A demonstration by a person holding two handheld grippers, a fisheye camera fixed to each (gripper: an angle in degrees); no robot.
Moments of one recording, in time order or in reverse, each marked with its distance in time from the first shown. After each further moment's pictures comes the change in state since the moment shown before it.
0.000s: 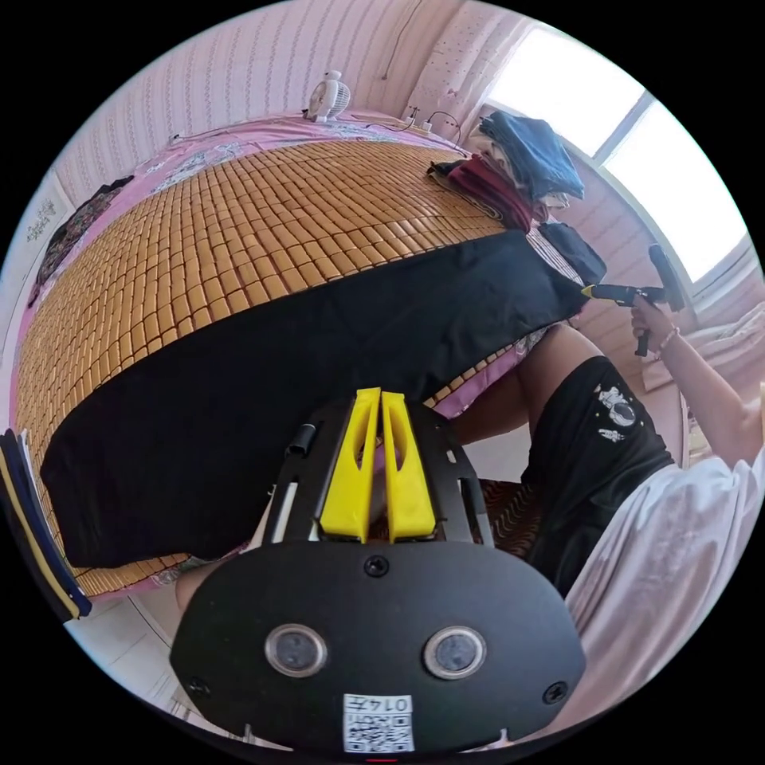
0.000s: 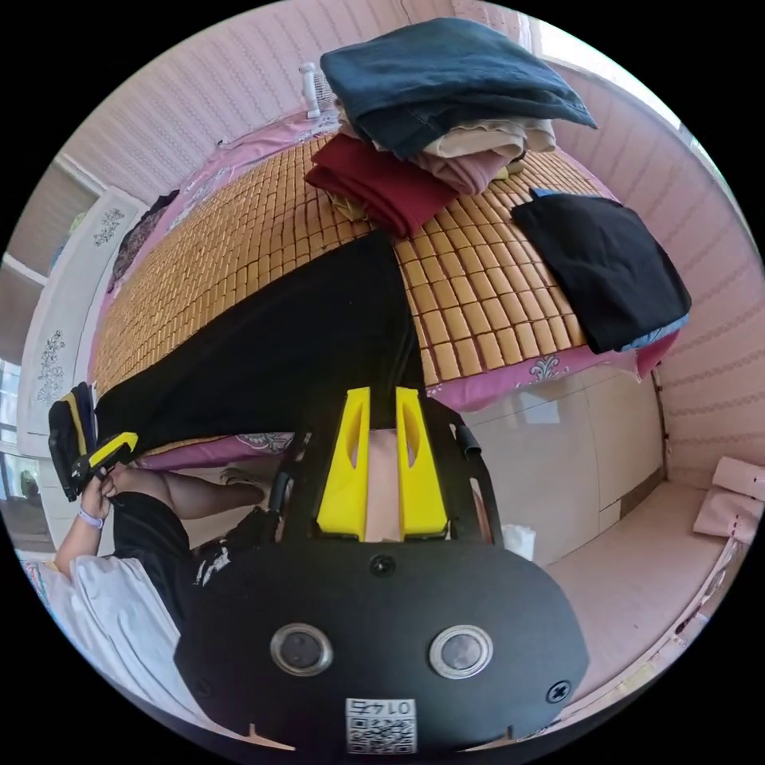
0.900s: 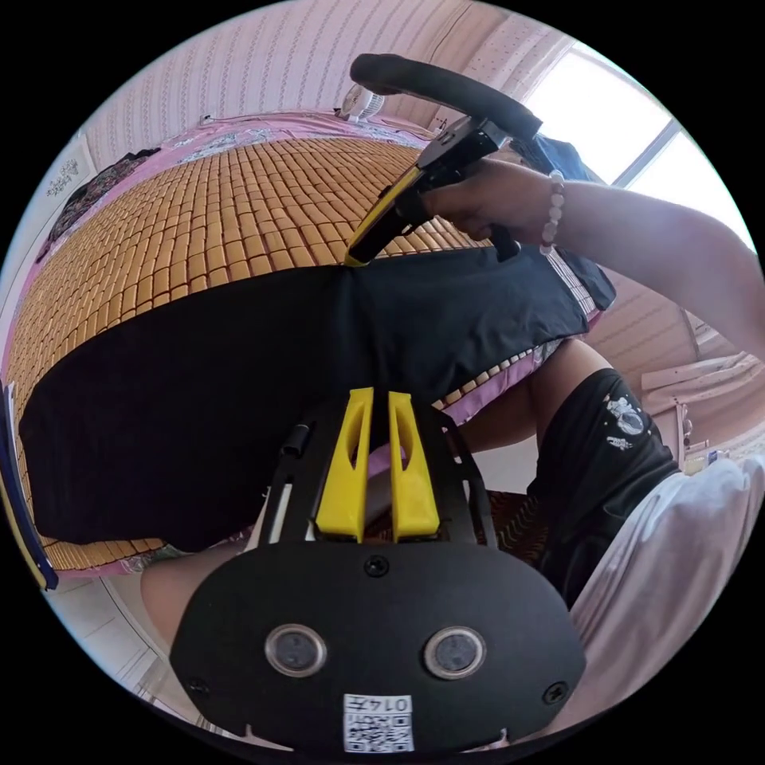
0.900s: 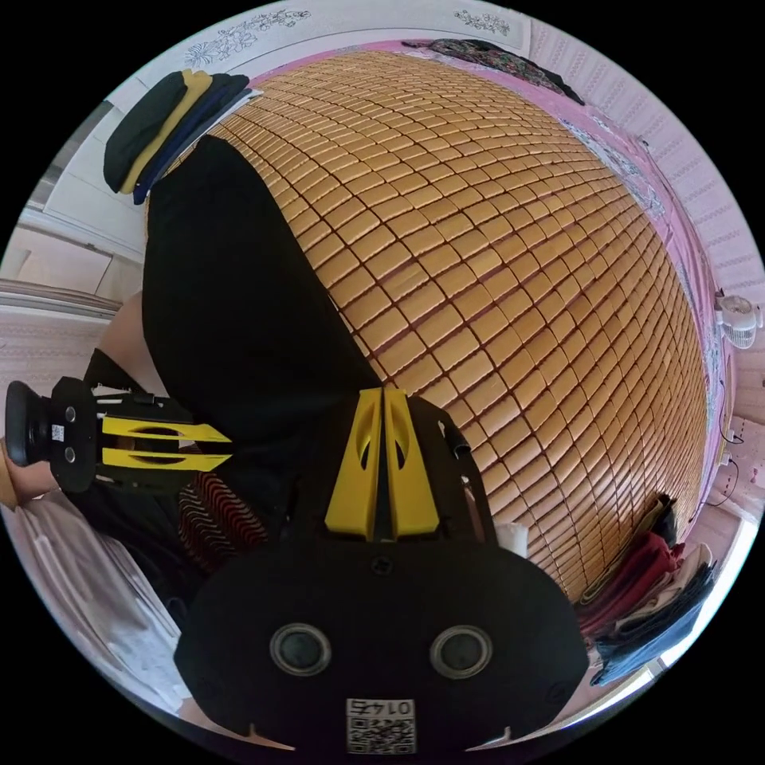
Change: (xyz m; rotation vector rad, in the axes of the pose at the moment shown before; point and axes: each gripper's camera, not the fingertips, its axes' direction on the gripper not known) left arm 0.007 0.043 0.019 0.016 0.038 -0.095; right arm -0.828 -0.192 0.116 -0.296 -0.009 -1.129
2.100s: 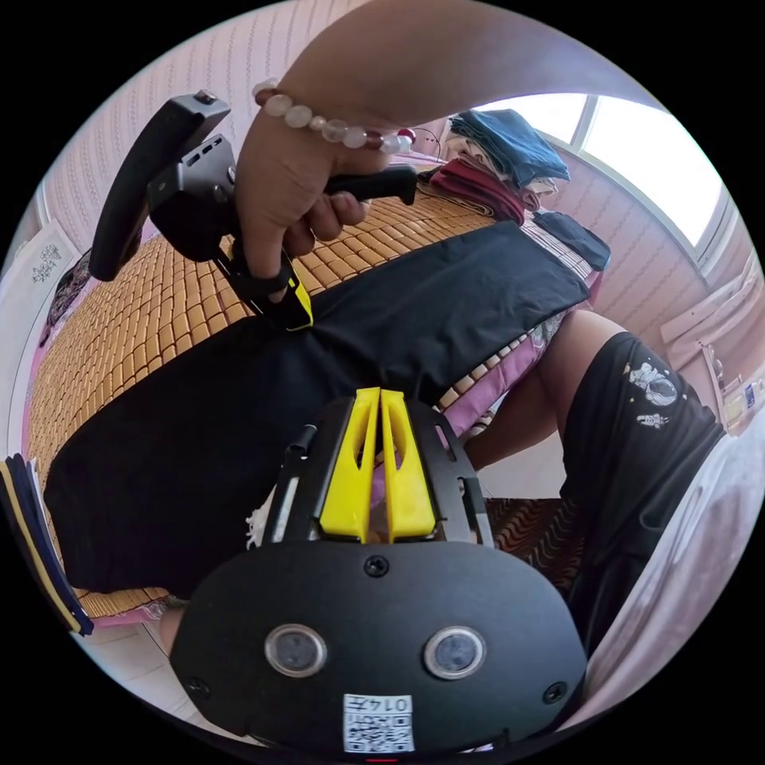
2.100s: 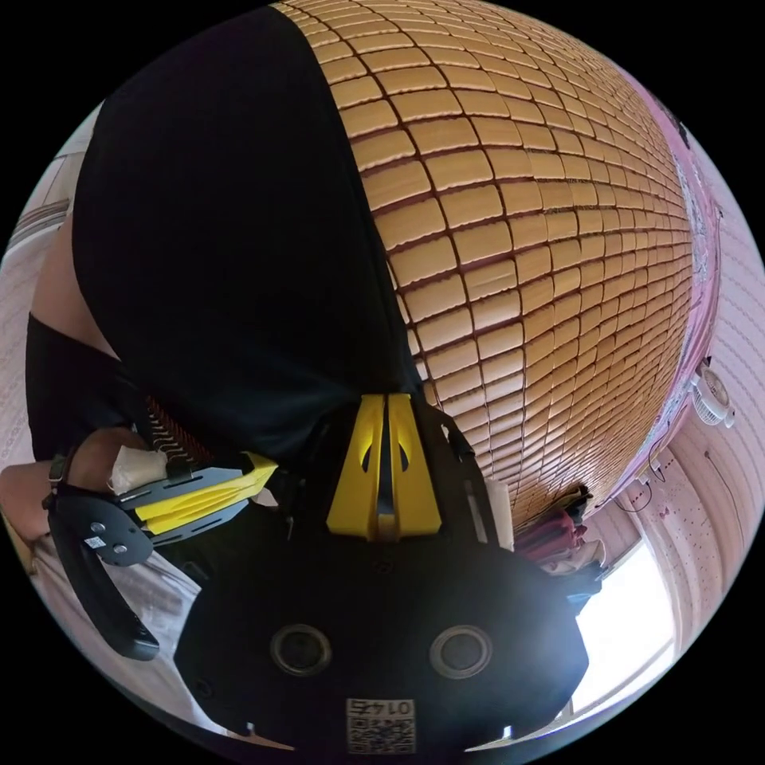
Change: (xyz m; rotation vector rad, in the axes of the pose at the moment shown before) left arm 0.070 0.011 0.051 0.090 -0.119 0.198; right arm -0.085 -0.169 0.028 -0.481 0.222 -0.164
